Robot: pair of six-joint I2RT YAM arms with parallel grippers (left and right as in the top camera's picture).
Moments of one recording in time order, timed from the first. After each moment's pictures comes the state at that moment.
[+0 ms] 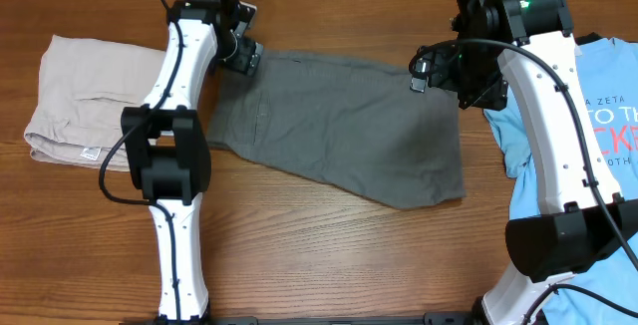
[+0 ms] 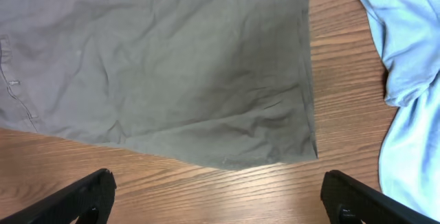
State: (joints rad) left arm -0.07 2.47 2.21 -0.96 0.06 0.27; right arm 0.19 1.90 2.09 -1.61 -0.07 0.41
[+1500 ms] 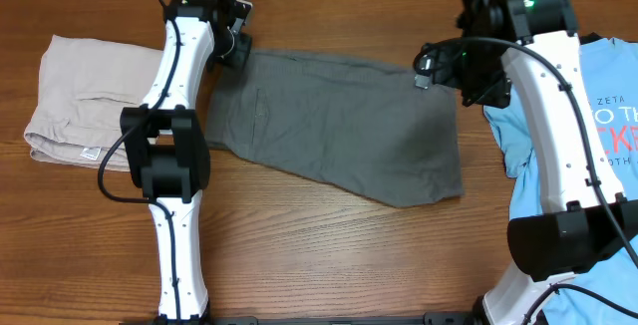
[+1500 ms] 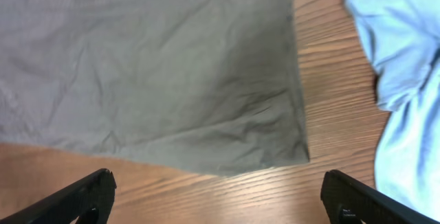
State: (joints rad) left arm -0.06 2.47 2.27 -1.02 0.07 0.21; right arm 0.15 1.90 2.09 -1.59 -0.06 0.41
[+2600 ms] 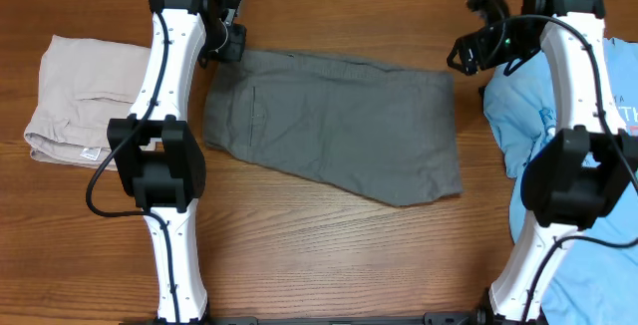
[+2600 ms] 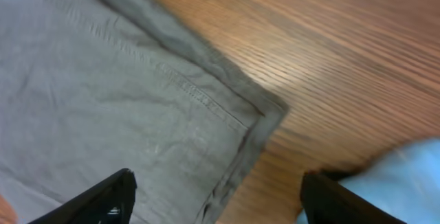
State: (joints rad) left arm -0.06 2.38 2.28 -1.15 0.07 0.13; right arm -0.12 2.20 2.09 -1.21 -0.41 -0.53
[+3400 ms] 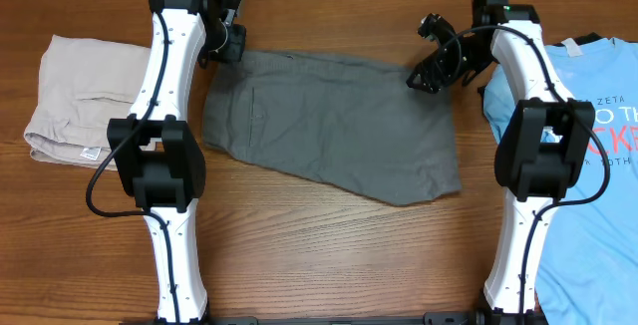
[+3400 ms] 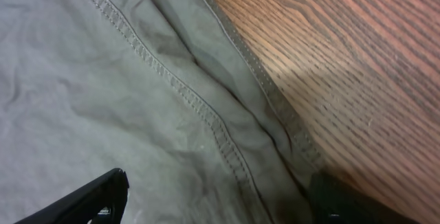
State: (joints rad) left arm -0.06 2.38 2.28 -1.15 0.07 0.13; right arm -0.03 2.41 2.09 -1.08 -0.51 -0.72
